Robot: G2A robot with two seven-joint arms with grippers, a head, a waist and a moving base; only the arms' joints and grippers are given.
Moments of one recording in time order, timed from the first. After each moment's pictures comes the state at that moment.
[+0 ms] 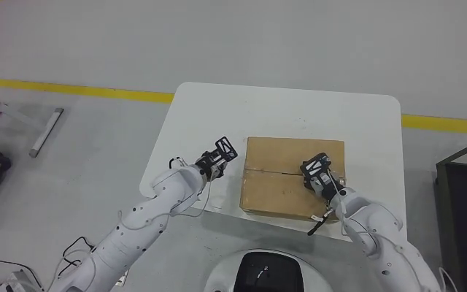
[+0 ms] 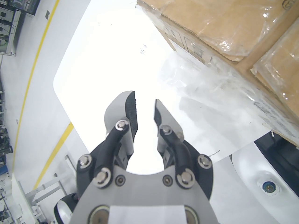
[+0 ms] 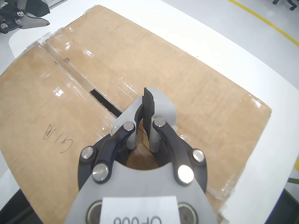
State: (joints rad) left arm 1.27 -0.92 -1.26 -1.82 1.44 -0.25 -0.66; right arm -1.03 -1.23 0.99 -1.58 -1.26 -0.26 0.44
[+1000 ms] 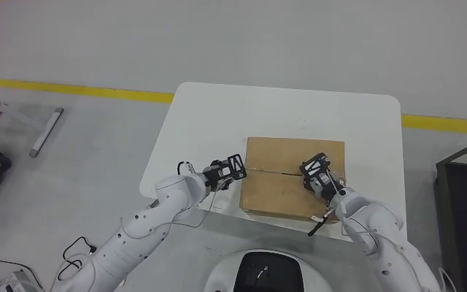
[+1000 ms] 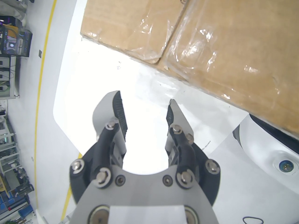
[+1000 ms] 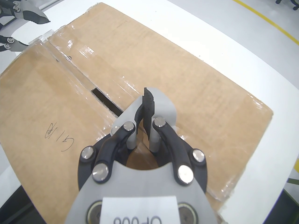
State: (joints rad) left arm 1.29 -0.93 -1.24 -1.83 1.58 -0.44 -0.53; right arm -1.04 -1.25 1.00 -1.58 -1.28 -0.29 0.46
